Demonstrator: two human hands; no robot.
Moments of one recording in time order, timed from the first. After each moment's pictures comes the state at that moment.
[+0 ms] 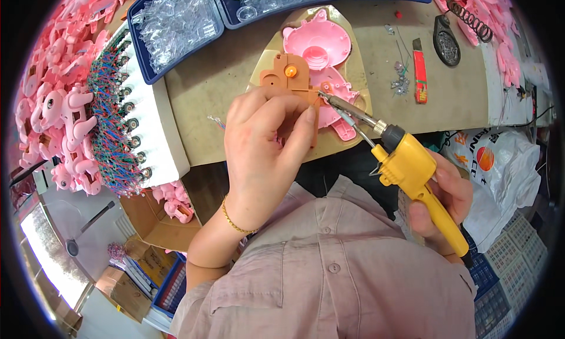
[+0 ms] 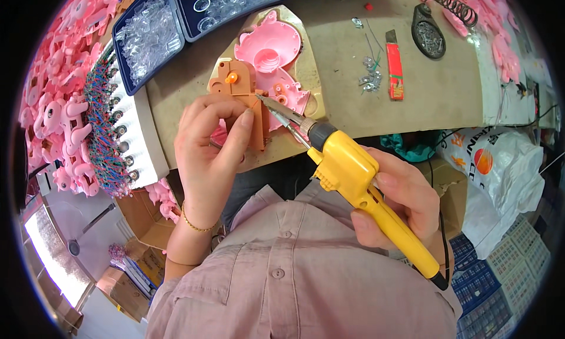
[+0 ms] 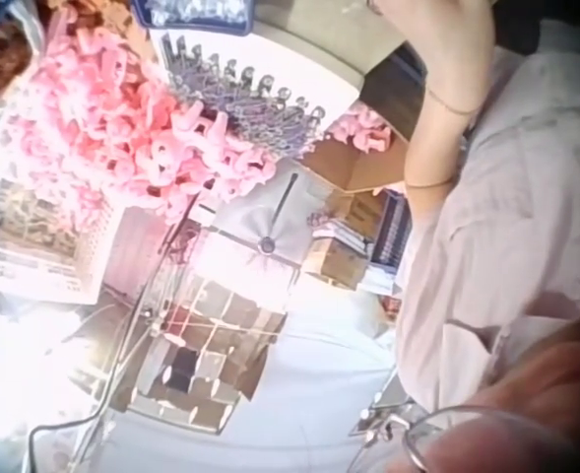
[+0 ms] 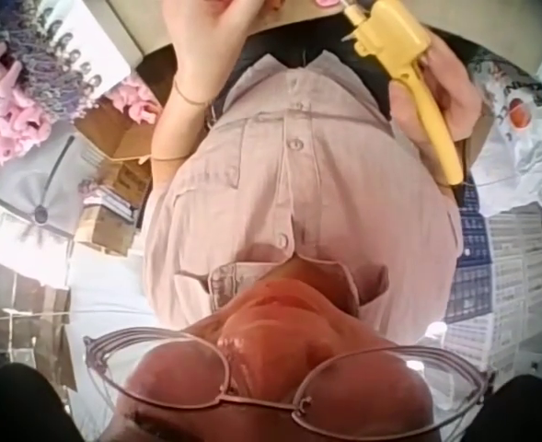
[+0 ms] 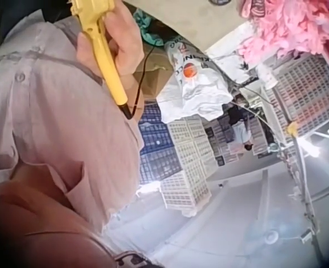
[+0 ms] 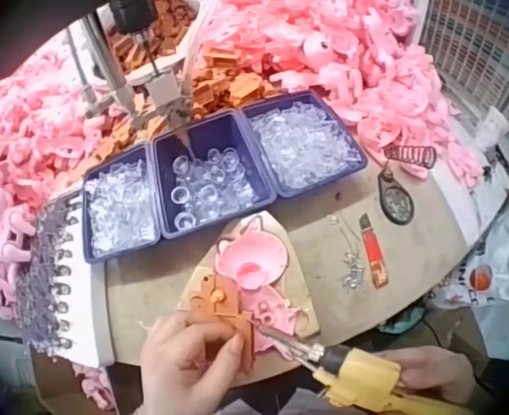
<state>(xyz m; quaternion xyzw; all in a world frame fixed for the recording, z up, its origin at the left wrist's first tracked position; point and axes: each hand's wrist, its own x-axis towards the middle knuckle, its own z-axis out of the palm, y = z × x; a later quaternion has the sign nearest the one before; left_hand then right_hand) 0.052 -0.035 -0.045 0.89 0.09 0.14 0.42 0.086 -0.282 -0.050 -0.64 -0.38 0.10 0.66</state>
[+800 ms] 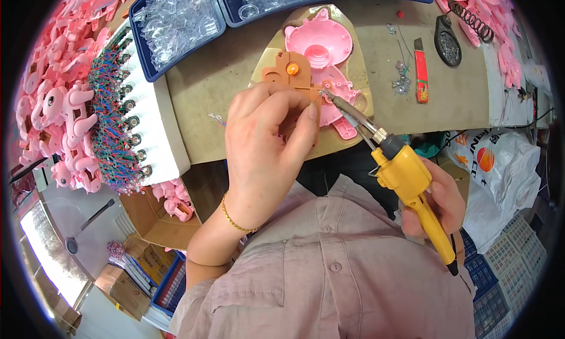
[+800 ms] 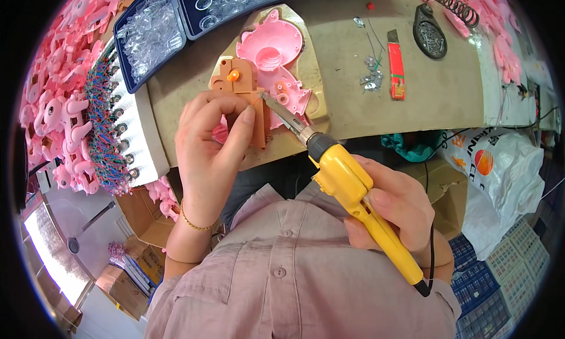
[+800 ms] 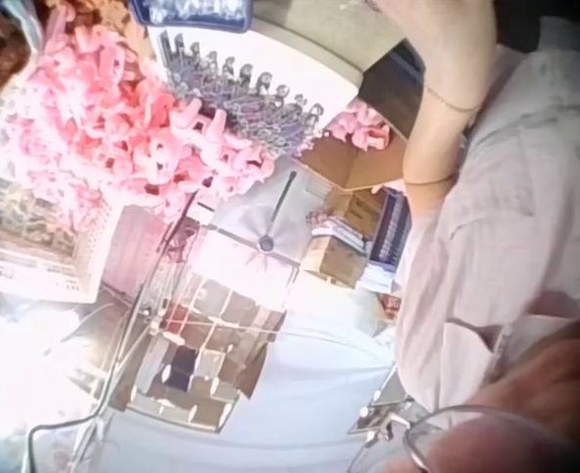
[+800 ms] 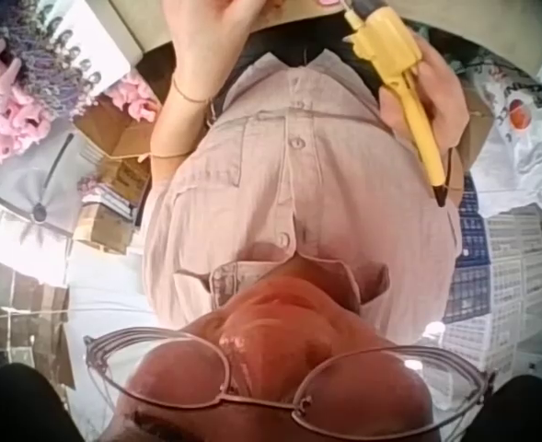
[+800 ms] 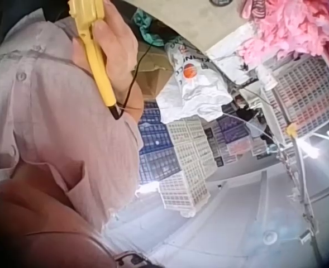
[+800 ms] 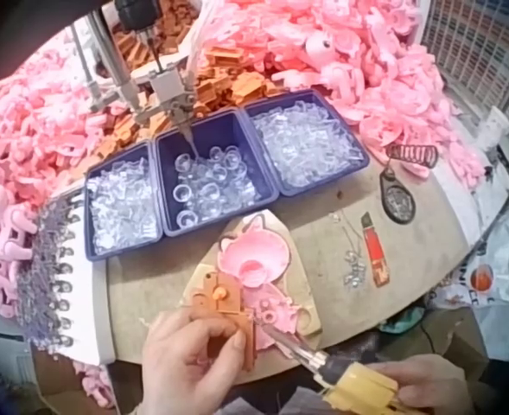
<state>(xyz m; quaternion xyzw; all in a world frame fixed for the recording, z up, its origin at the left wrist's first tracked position) 0.052 -0.036 -0.043 0.90 0.10 0.13 0.41 0.081 -0.278 -0.050 -0.69 -0.44 0.00 0.58</state>
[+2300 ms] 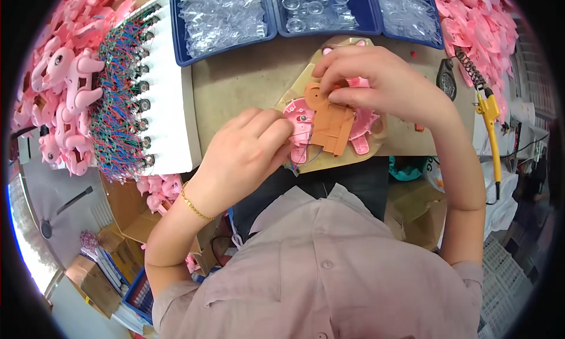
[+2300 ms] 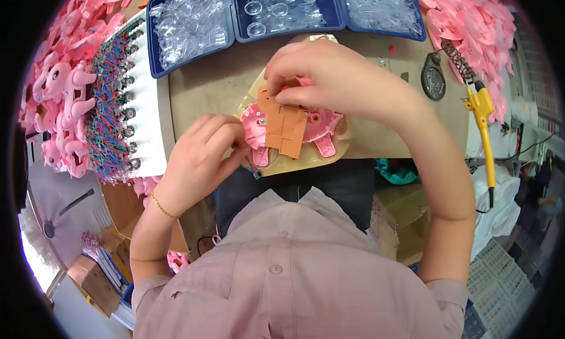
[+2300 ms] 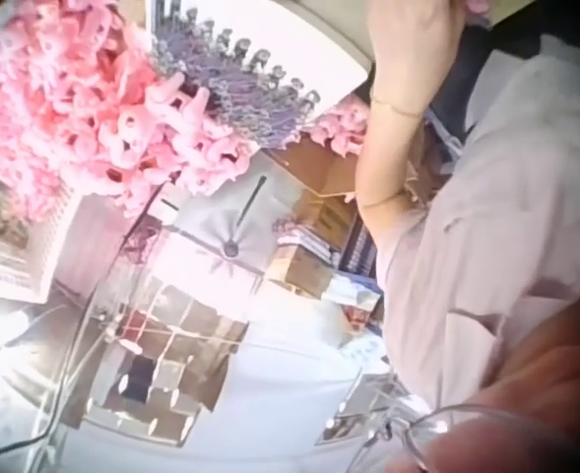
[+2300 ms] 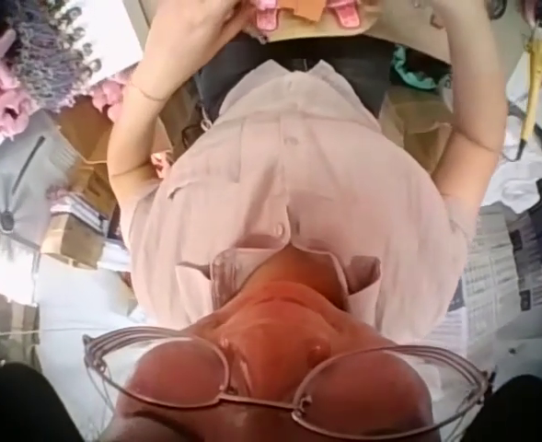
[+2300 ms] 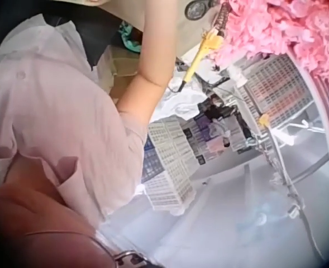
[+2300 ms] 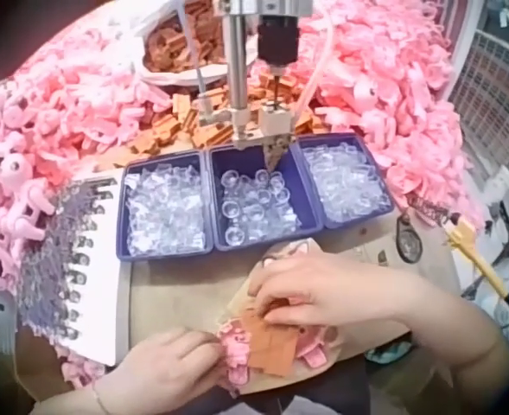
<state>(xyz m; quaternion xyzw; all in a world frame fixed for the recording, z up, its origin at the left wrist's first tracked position) 0.023 0.038 -0.043 0.95 -0.10 0.01 0.29 0.212 -0.132 -0.028 -0.70 -0.57 0.30 0.31</state>
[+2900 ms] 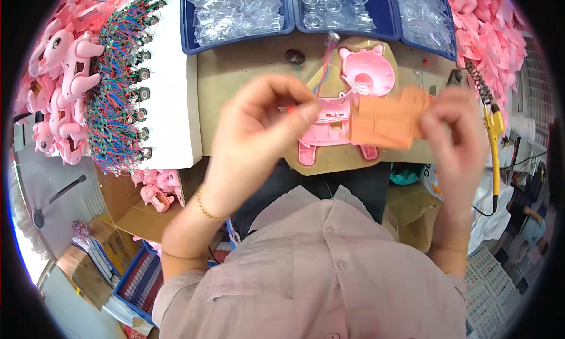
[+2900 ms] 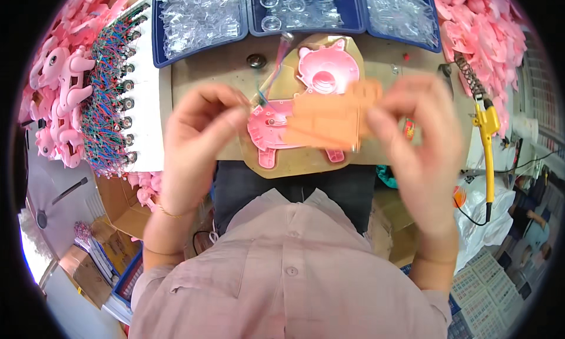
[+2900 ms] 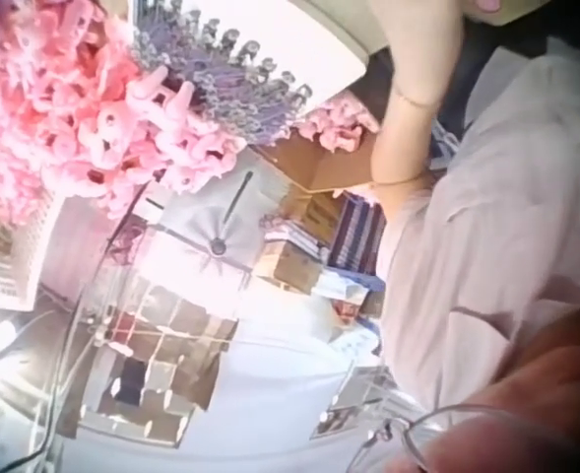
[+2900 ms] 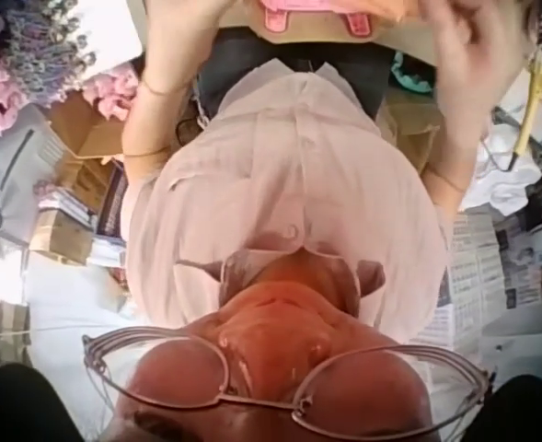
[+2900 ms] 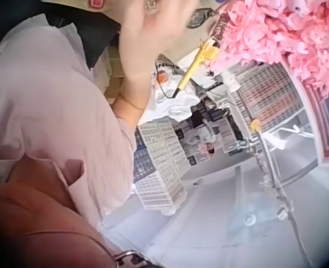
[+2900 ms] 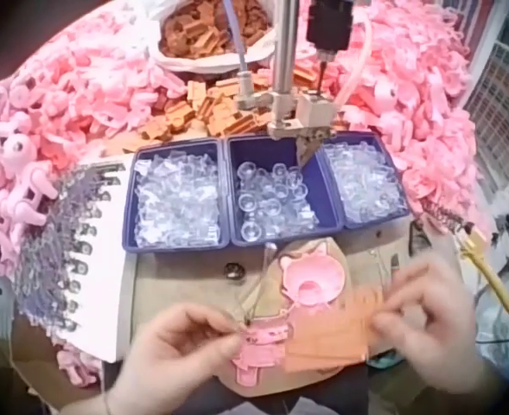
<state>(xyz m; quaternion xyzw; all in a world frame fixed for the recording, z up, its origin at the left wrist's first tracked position) 0.034 0.024 -0.036 0.58 0.17 0.08 0.79 0.159 -0.195 0.007 -0.85 -0.37 0.05 0.37</state>
